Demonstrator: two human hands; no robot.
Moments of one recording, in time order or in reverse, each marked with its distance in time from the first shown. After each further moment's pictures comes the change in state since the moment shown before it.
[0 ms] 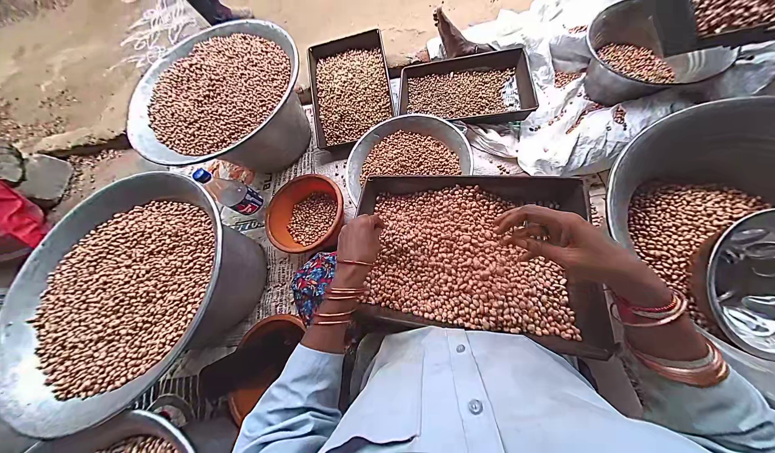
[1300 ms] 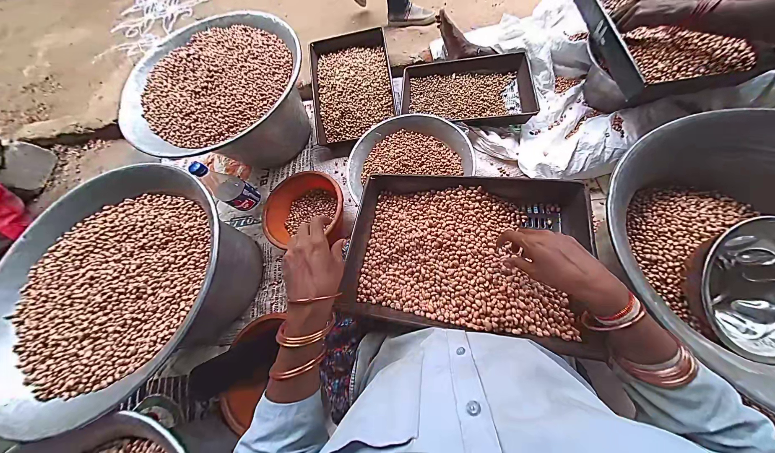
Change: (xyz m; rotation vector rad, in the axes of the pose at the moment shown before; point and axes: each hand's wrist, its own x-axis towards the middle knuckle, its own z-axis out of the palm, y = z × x) left_hand -0.049 -0.017 -0.054 0.122 0.174 -0.221; right_hand 0.005 0.016 0.025 -0.787 -0.118 0.330
